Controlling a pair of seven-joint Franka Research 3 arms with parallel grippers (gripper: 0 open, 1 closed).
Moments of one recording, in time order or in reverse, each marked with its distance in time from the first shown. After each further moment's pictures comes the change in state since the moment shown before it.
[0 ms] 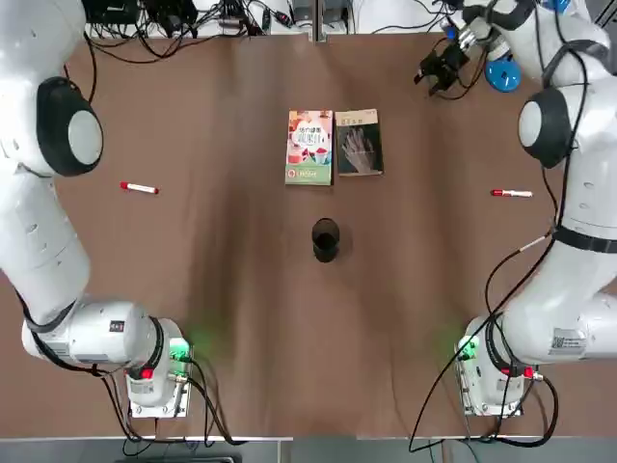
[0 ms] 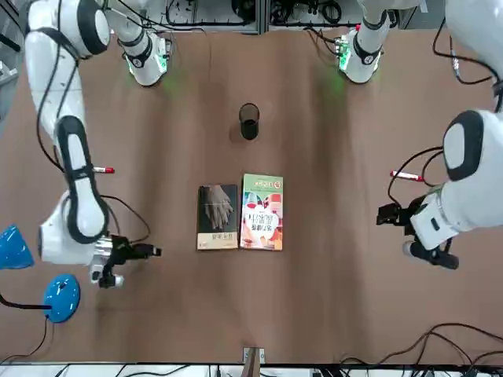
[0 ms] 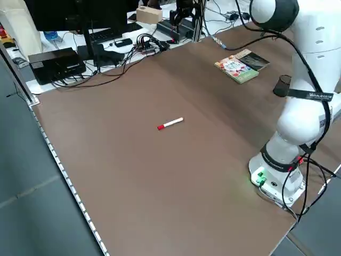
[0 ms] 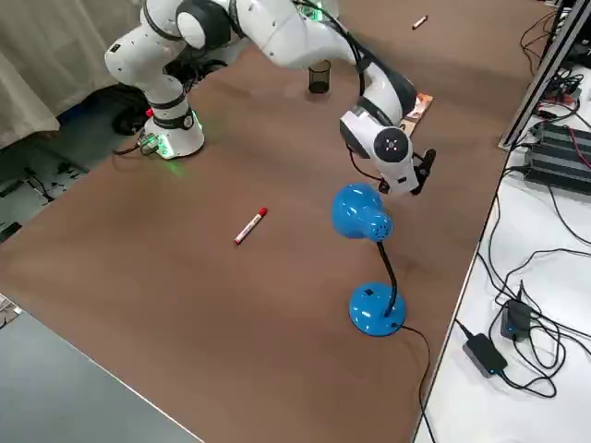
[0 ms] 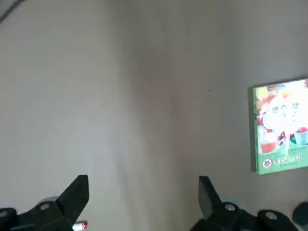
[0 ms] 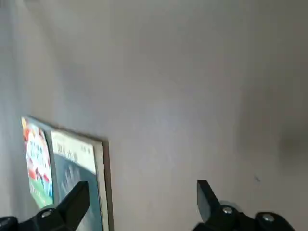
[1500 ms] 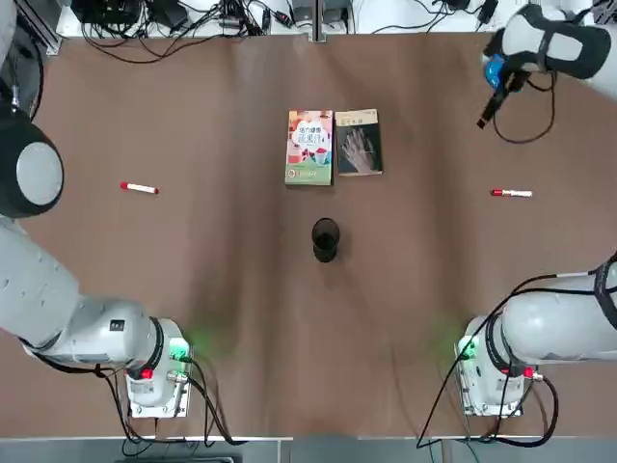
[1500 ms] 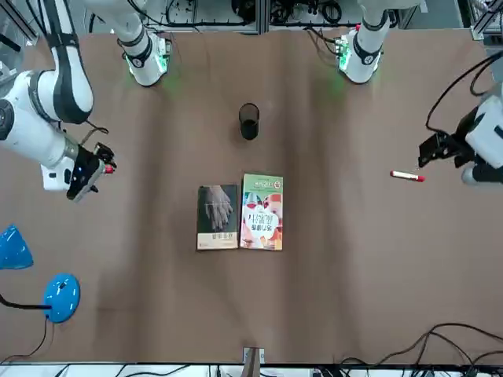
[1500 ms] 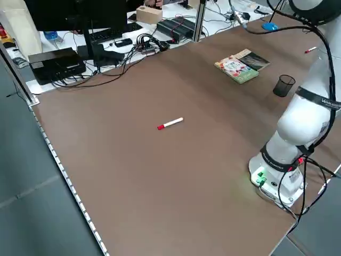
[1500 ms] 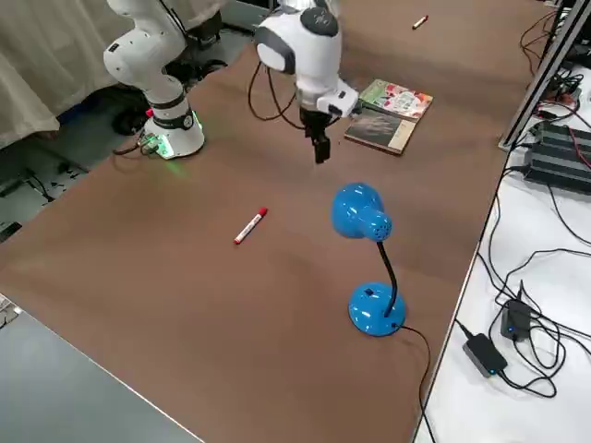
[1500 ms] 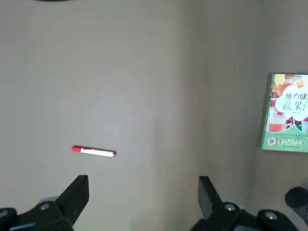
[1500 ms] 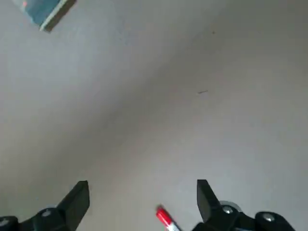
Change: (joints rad) left arm 0.016 -0.317 0.013 -0.082 0.102 -0.242 -0.167; right arm -0.049 -0.731 0.005 -0.780 -0.568 0.178 -0.589
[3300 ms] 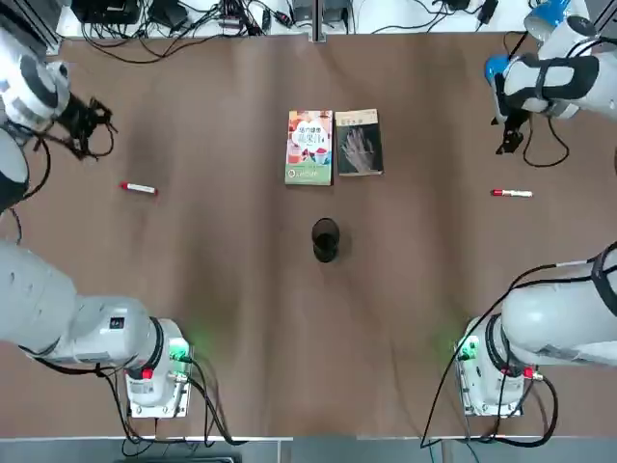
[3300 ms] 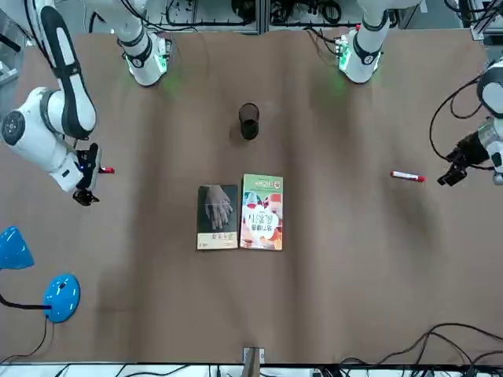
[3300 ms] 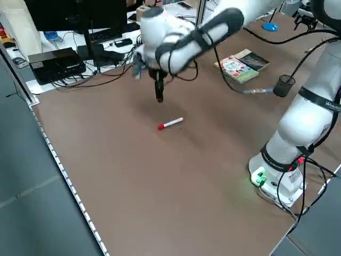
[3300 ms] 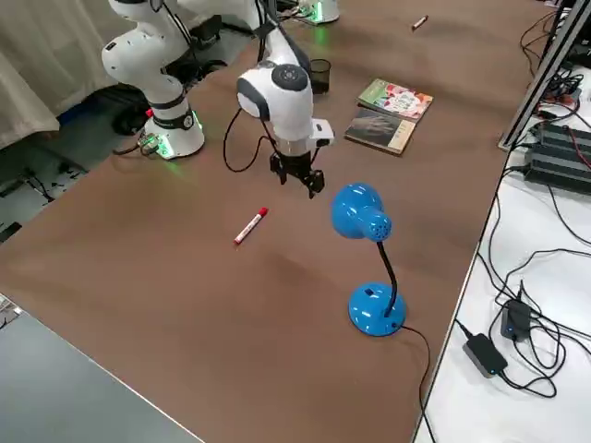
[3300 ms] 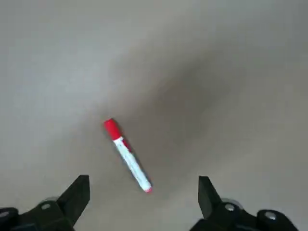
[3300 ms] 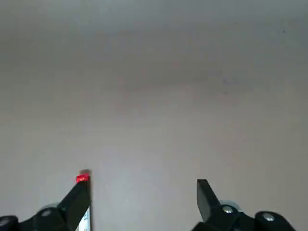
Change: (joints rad) left arm 0.042 -0.046 0.506 -0.917 -0.318 0.843 -0.269; right arm -0.128 0.114 0.003 -0.122 -0.039 0.294 -0.747
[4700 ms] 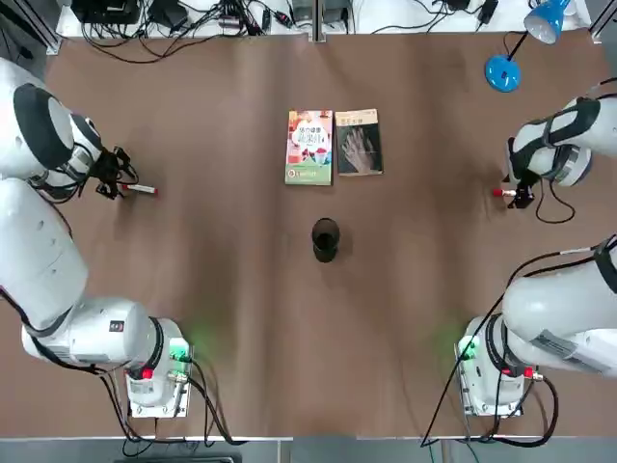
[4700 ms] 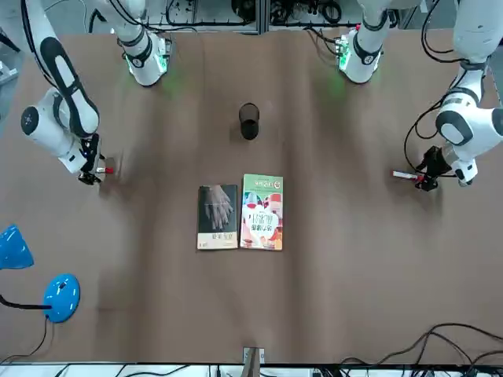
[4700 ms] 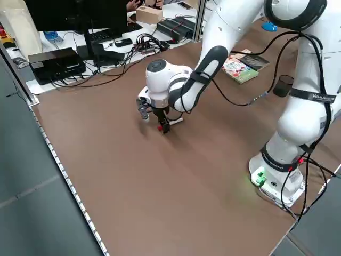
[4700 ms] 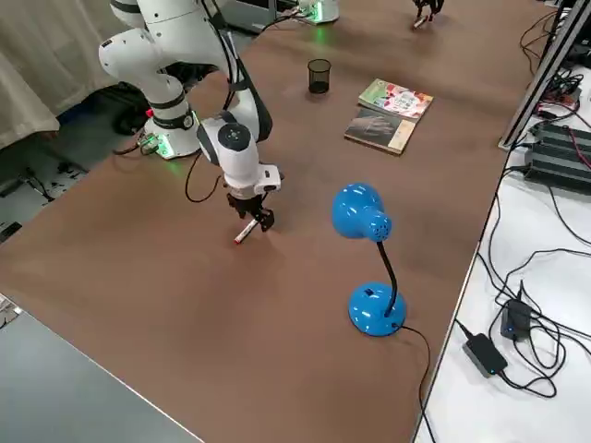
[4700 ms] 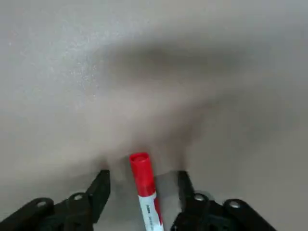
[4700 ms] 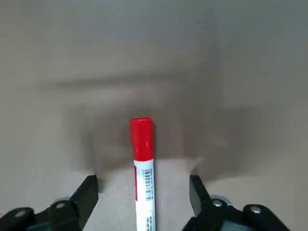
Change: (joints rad) left arm -0.056 0.306 0.016 -0.048 -0.260 0.271 -0.015; right arm -0.193 0.122 0.000 -0.219 -0.005 0.312 -0.174
